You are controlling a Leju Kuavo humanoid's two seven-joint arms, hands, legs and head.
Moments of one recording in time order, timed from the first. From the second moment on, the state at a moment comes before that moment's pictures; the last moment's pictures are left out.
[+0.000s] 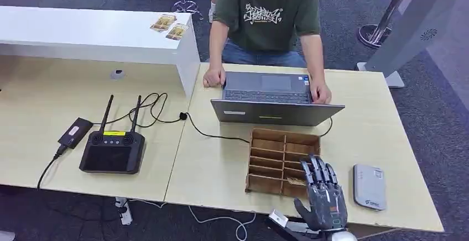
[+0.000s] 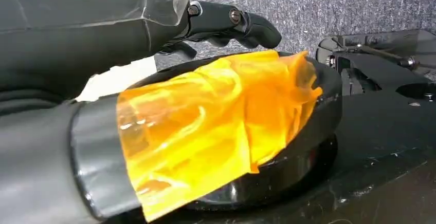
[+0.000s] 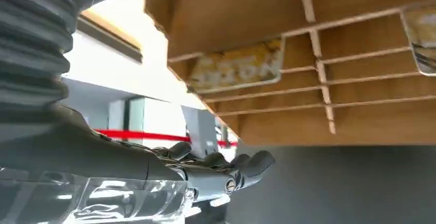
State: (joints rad) left arm -0.09 -0.13 -1.28 -0.10 1.49 0.19 -0.10; right arm 0.11 -0.29 0.60 -1.48 1.35 -0.50 0.36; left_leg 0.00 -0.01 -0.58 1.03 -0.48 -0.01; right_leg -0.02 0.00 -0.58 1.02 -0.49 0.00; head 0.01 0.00
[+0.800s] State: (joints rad) left arm -0.09 -0.13 -1.28 -0.10 1.49 0.19 -0.12; right arm 0.13 -0.29 0.65 -1.52 1.26 -0.50 0.41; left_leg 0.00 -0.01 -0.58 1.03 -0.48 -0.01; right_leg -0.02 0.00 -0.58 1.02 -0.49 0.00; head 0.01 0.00
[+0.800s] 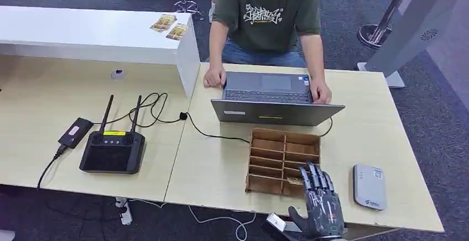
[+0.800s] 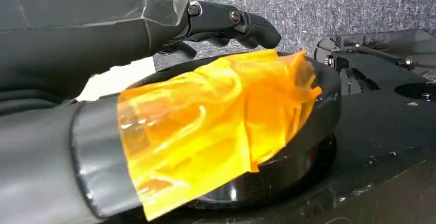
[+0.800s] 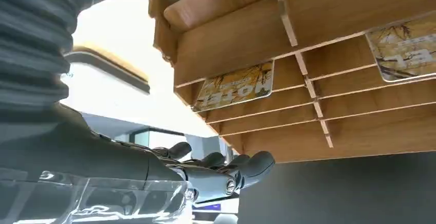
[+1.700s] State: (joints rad) left arm -0.09 -0.13 -1.28 -0.10 1.49 0.19 -0.13; right arm 0.14 -0.29 0.55 -1.58 1.38 -0.53 0.40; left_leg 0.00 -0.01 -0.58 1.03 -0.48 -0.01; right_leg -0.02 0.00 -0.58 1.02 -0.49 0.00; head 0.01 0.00
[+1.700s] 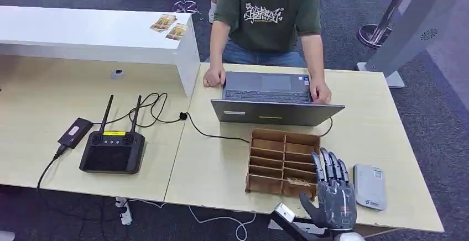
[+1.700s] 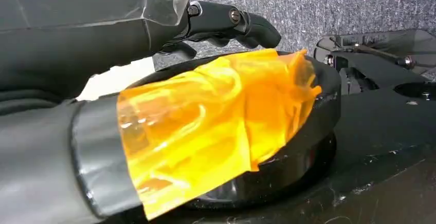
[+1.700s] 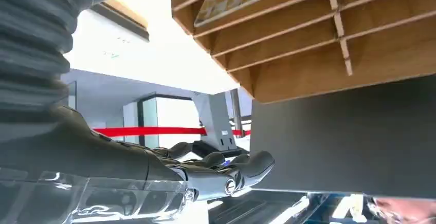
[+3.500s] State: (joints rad) left arm -0.09 -0.13 -1.28 -0.10 1.49 0.18 -0.14; right arm 0.09 -0.32 0.60 -1.49 1.35 -0.47 0.34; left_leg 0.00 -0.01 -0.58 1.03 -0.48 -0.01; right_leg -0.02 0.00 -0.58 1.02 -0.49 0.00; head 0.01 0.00
